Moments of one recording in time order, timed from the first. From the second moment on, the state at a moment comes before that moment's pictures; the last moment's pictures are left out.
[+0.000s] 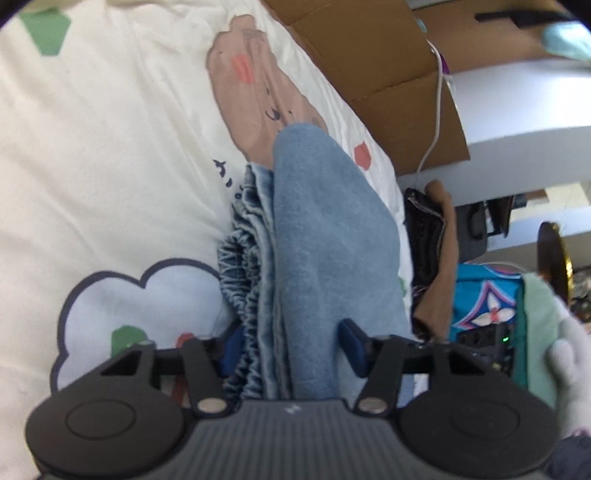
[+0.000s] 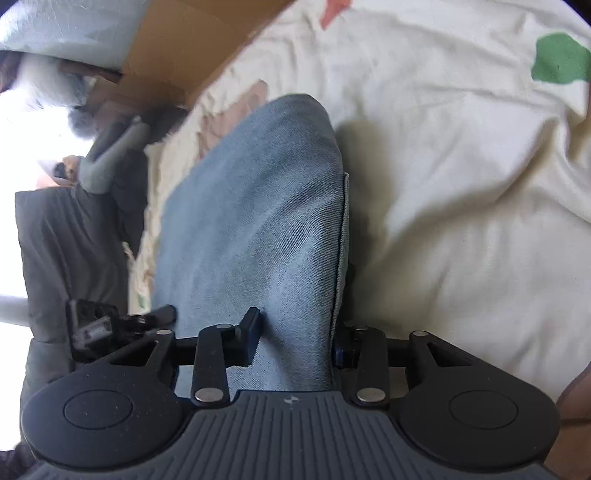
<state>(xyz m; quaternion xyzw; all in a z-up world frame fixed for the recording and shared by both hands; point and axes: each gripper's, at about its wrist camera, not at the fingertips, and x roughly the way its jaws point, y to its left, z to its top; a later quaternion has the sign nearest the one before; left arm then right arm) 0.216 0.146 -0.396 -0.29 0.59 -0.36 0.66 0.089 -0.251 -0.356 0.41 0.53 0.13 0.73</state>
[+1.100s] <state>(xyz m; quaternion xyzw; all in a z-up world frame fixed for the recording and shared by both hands) 0.249 0.099 -0.390 -0.20 0.64 -0.33 0.66 0.103 -0.235 -0.337 0.39 0.54 0.12 0.74</state>
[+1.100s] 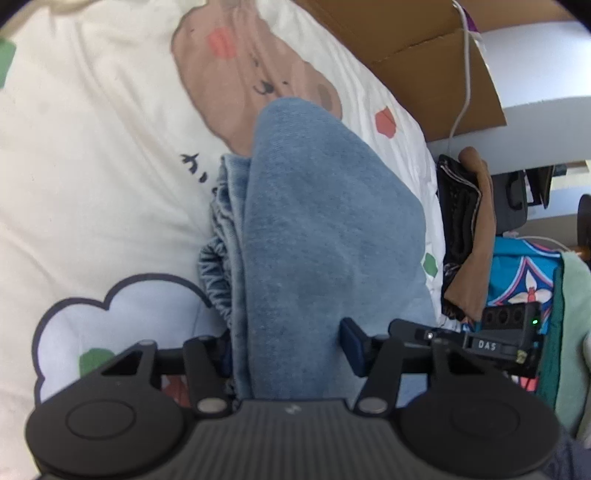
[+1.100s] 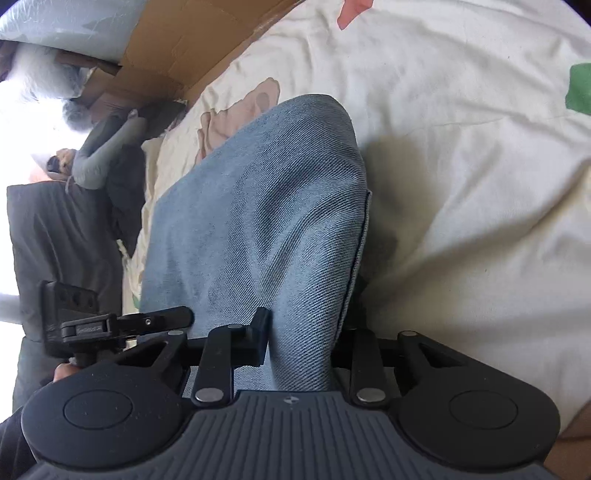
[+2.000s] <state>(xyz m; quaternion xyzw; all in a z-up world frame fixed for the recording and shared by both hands) 0.220 0.084 -0.140 -0.18 0.56 -0.35 0.72 0.082 -0.257 -0.039 0.32 0.45 0.15 0.82</state>
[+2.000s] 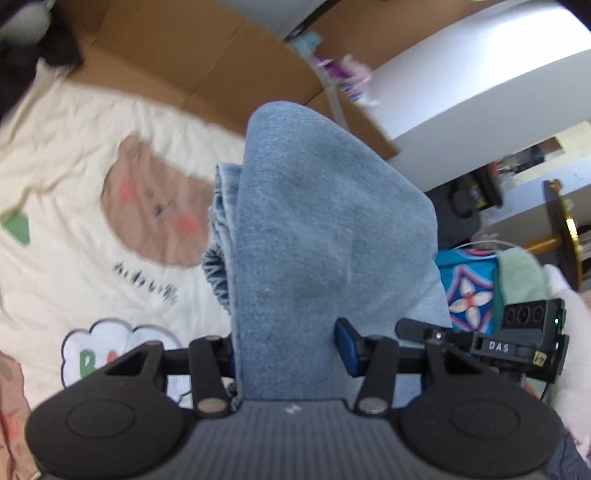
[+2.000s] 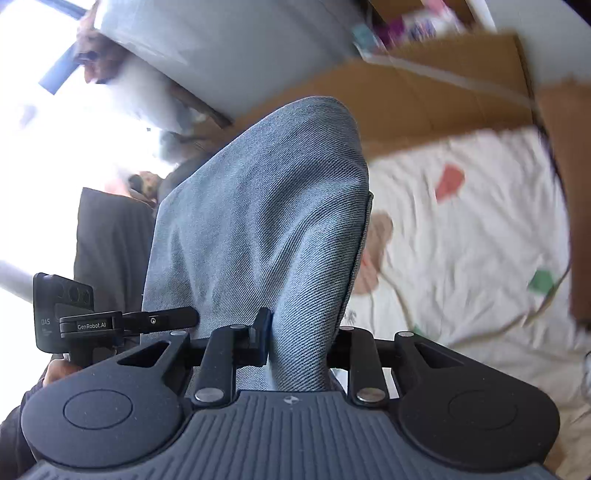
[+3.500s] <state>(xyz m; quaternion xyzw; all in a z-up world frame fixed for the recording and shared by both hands) 0.195 -0.055 0.038 -0.14 0.48 -0.44 0.75 0.041 -0.383 0.102 0.29 0.37 0.06 0.88</state>
